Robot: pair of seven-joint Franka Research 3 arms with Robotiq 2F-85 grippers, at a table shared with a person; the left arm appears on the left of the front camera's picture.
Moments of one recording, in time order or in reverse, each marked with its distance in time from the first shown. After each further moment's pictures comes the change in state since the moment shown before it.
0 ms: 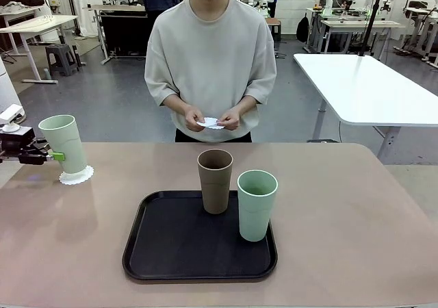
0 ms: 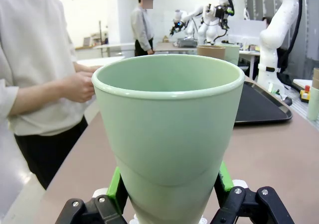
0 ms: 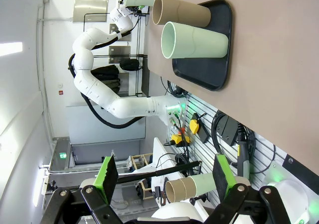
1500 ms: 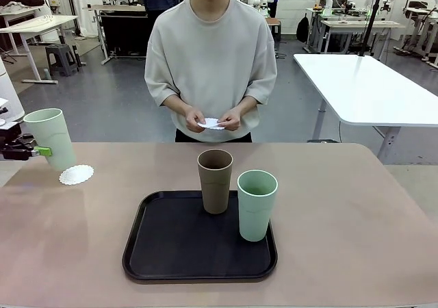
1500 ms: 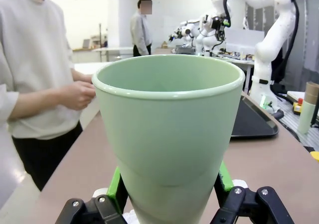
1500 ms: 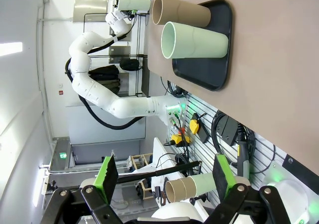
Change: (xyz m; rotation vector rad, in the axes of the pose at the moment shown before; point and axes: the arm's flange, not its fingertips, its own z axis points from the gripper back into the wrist) left arm 0.024 -0.023 0.015 -0.006 -0.024 0.043; right arm 0.000 0.000 0.000 0.000 0.000 0.000
